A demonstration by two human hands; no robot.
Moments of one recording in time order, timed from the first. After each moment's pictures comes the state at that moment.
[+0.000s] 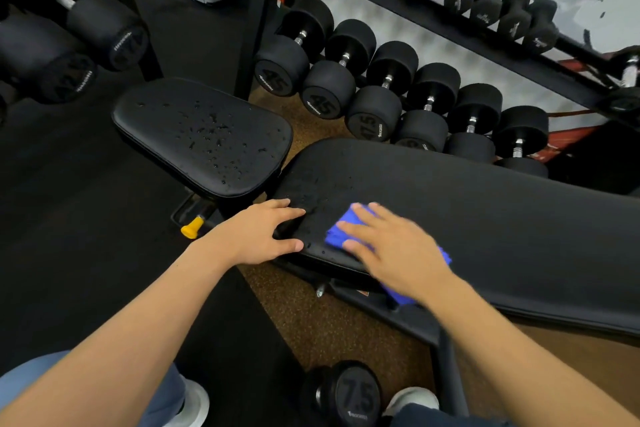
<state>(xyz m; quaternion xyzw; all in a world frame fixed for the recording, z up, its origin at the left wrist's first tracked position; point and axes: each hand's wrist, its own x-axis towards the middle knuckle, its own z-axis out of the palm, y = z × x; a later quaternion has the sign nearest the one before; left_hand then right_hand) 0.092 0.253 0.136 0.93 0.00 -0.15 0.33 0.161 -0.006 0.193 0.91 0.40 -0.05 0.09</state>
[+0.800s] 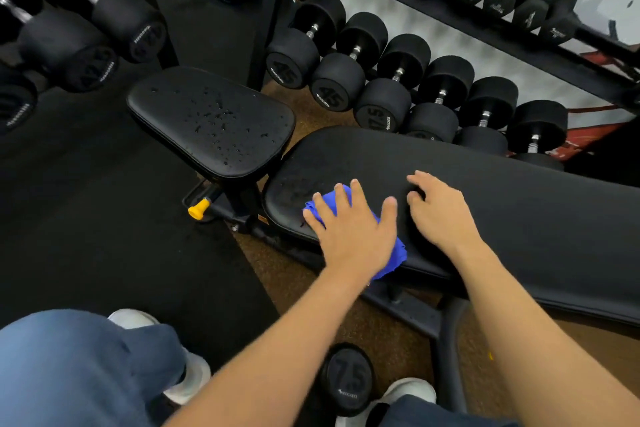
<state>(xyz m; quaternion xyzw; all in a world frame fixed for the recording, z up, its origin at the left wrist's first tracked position) 0.105 0.060 0.177 0.87 0.25 -0.02 0.43 0.196 -0.048 0.226 0.97 0.15 -0.07 -0.19</state>
